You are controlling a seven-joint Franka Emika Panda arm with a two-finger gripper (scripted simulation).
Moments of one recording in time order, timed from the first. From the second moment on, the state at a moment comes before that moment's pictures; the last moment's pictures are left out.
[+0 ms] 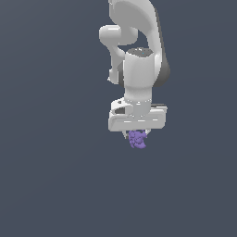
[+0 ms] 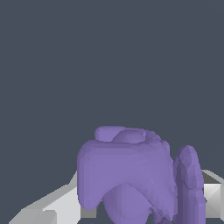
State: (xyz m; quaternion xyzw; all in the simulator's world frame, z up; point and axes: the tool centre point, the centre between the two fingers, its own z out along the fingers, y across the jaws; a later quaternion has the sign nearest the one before) arm 0.065 0.066 0.201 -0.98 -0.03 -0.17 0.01
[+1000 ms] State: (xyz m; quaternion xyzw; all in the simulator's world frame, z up) arm 0.087 0.131 0.497 -0.89 -0.07 -0.44 0.03
